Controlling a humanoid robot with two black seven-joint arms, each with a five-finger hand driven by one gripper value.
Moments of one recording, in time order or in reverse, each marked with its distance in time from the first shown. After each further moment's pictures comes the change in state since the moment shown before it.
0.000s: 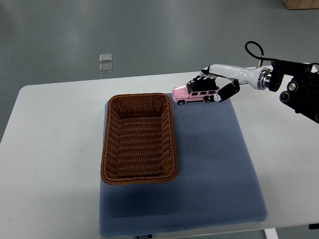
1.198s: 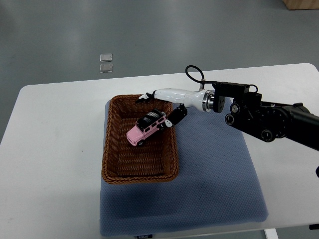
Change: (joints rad) left arm 0.000 0.000 0.000 0.000 0.000 0.000 0.000; right arm -0.011 0.238 -0.075 -0.018 -0.005 -0.052 -0.021
